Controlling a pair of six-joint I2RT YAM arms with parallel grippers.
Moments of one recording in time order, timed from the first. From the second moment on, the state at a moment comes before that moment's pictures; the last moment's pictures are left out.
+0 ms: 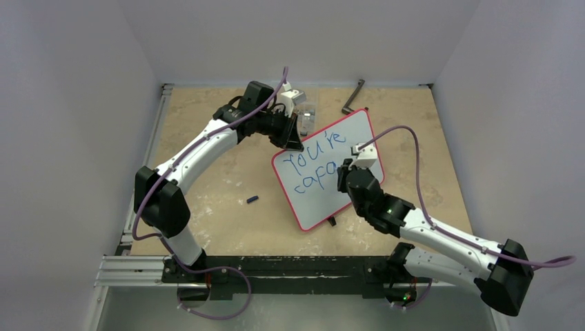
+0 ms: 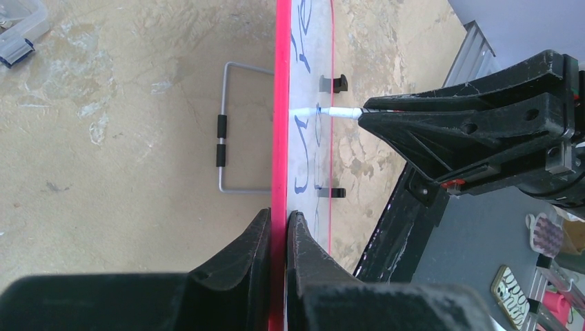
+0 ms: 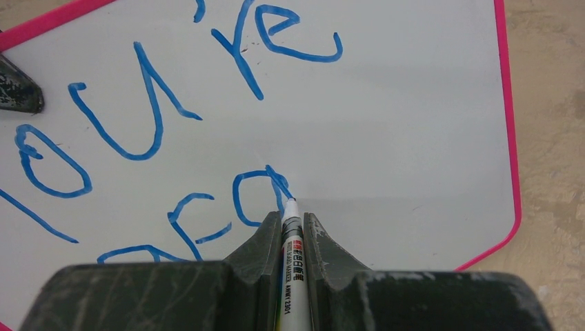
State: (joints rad) left arm -0.54 1.69 1.57 -0.63 0.63 -0.10; right arm 0.88 0.94 0.60 -0.07 0.69 0.44
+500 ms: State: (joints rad) left arm -0.54 1.69 1.57 -0.63 0.63 -0.10; right arm 0.88 0.91 0.59 -0.11 0.69 0.45
